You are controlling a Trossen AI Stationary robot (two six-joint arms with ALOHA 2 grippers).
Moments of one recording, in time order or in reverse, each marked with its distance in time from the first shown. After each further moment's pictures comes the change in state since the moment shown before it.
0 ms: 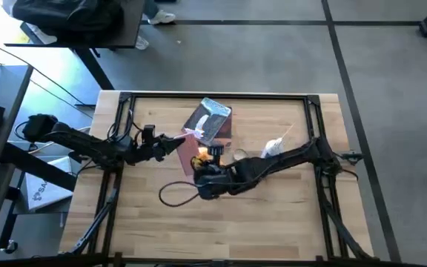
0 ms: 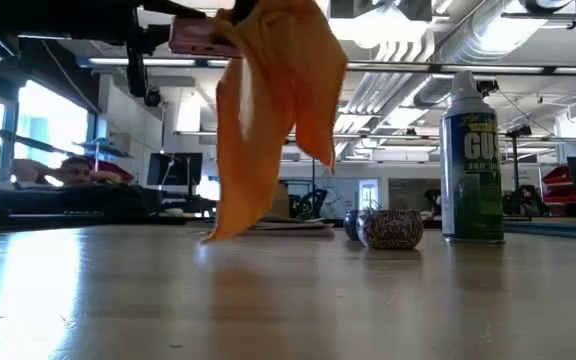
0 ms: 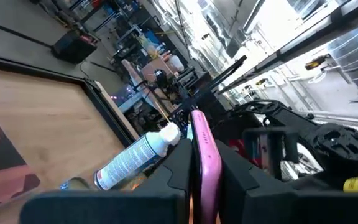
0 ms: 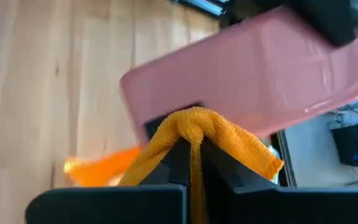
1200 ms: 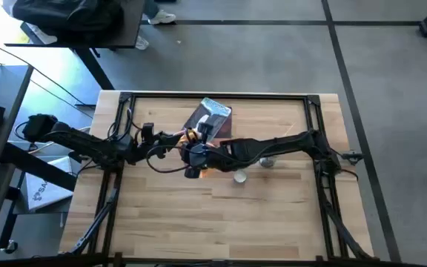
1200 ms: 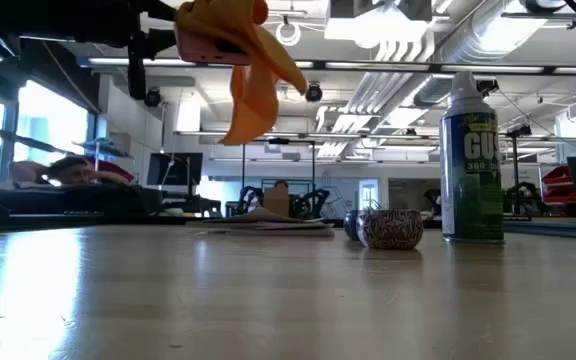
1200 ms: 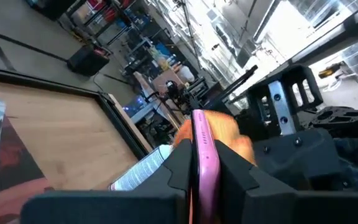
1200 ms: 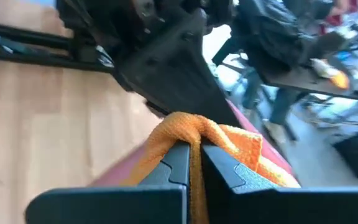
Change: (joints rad) left arm 0.004 0.000 0.000 -0.007 -0.046 0.028; right arm -0.155 0.000 0.002 0.363 0.049 -0.165
